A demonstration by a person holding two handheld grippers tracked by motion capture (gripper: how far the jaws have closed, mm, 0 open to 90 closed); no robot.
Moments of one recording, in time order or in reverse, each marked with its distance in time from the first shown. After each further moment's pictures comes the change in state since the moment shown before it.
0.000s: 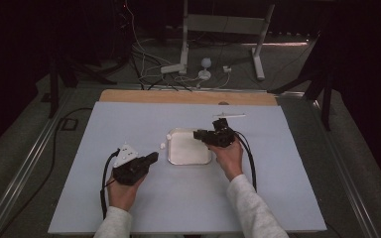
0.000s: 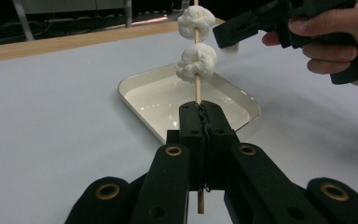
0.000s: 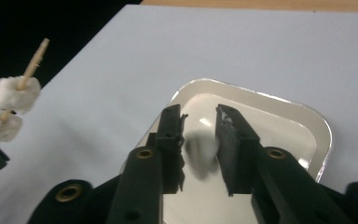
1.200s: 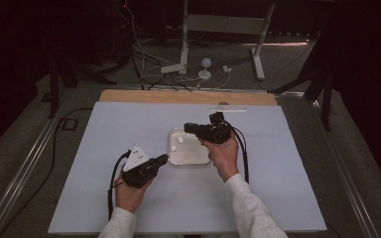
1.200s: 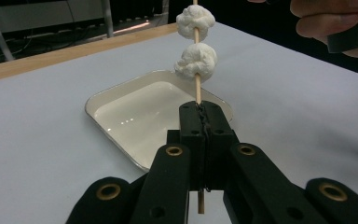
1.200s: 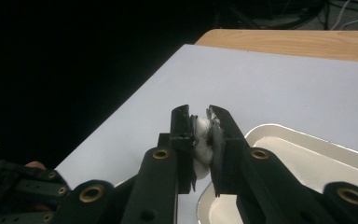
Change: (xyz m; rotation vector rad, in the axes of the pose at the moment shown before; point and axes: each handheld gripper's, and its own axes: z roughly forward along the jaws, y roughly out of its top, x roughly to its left) left arm -0.023 0.007 0.008 -0.013 -0.057 0.087; right arm 0.045 0.024 -0.024 -0.111 0.147 -0.004
